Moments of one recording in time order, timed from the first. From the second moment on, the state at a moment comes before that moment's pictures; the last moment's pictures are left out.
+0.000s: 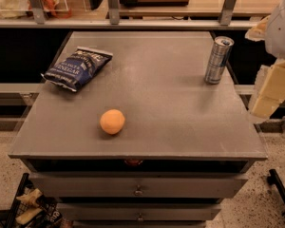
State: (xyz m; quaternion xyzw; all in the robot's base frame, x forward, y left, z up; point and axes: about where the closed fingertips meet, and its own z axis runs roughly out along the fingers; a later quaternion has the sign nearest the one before) arm 0.438 -0.213 0.991 -0.60 0.78 -0.05 0.18
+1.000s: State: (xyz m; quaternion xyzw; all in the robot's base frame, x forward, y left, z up) arm 0.473 -0.228 0.947 -0.59 0.78 0.03 0.20
